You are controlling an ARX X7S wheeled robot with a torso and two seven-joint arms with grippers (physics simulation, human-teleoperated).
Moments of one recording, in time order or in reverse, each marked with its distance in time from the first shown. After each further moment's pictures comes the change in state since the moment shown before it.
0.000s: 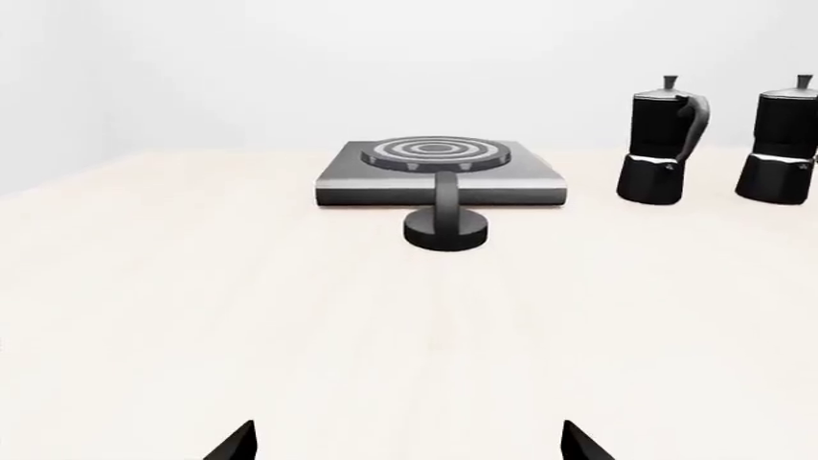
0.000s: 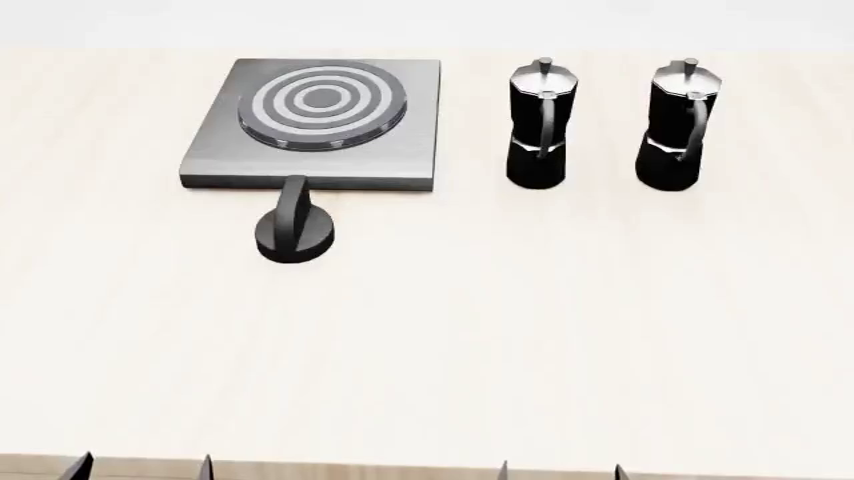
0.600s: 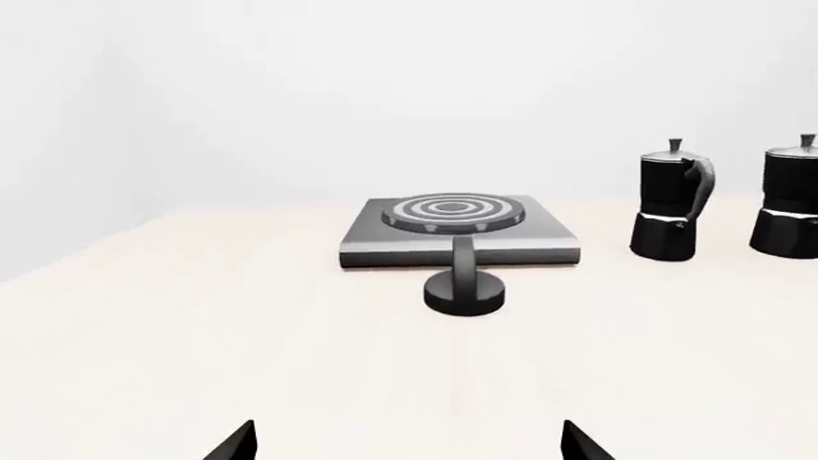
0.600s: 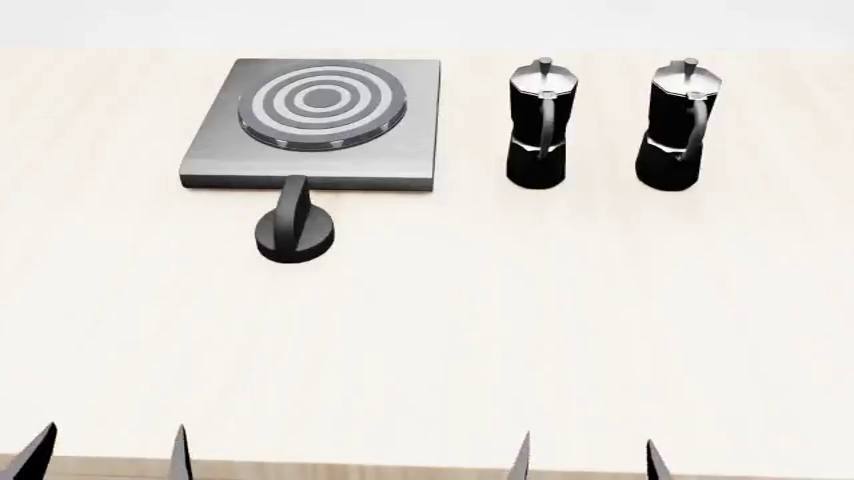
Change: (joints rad) left arm 0.026 -0.051 0.035 0.194 -0.009 -0.079 -0.077; right arm -0.026 0.046 -0.027 -0.132 0.013 -0.008 0.088
